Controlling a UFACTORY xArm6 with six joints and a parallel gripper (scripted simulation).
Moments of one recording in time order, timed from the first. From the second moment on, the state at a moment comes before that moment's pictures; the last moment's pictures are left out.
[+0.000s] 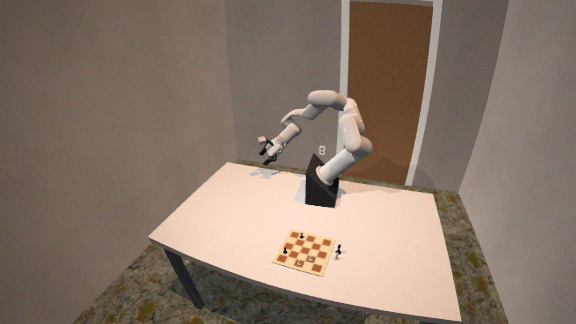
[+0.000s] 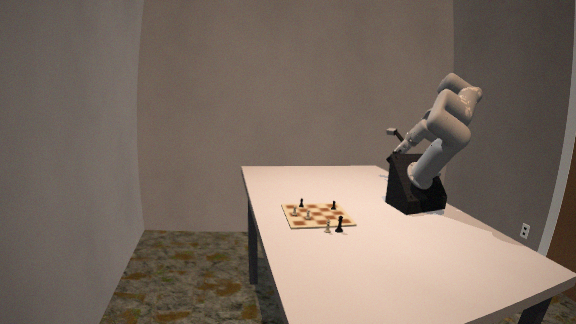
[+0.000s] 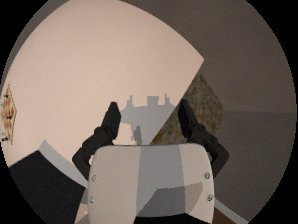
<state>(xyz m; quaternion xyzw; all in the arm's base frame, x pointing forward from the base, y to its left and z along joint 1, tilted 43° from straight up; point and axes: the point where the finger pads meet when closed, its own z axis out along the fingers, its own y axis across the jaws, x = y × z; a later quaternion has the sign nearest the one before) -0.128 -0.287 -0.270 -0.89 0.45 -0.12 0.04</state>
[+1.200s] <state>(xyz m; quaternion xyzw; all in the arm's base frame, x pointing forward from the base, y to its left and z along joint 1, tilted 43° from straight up) -0.129 -0.367 -0.272 -0.89 0.45 -0.06 -0.03</state>
